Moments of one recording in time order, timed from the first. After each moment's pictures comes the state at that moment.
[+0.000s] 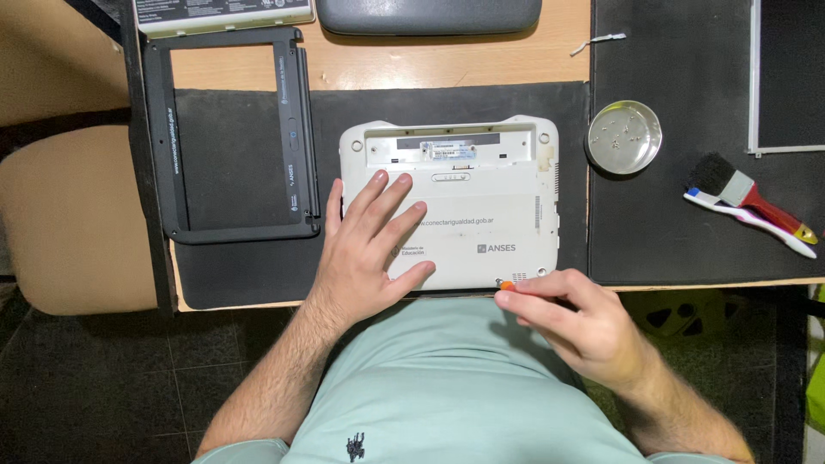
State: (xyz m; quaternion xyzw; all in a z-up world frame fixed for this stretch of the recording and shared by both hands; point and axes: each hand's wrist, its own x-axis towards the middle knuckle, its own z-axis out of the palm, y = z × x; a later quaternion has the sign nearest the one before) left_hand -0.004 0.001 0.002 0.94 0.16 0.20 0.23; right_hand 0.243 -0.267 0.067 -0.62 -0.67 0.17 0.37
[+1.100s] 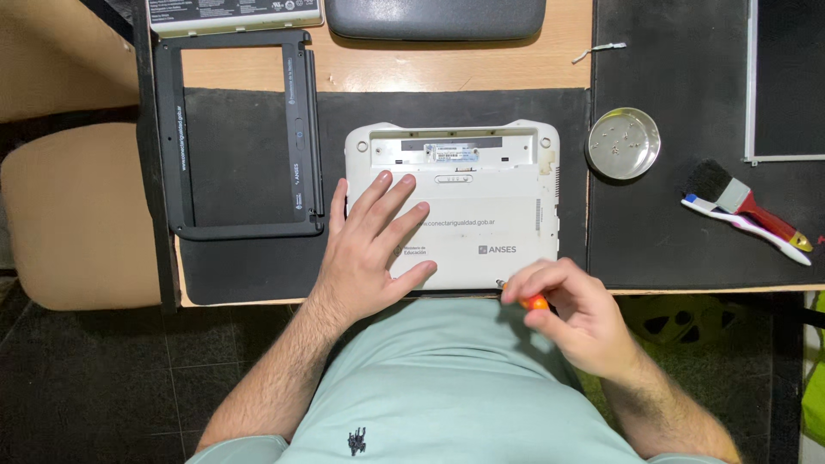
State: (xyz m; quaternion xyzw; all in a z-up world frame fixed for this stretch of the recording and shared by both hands) left_hand -0.003 0.000 -0.008 0.94 0.18 0.19 0.24; right_hand 0.233 -0.260 0.039 -0.56 -0.43 0.40 0.59
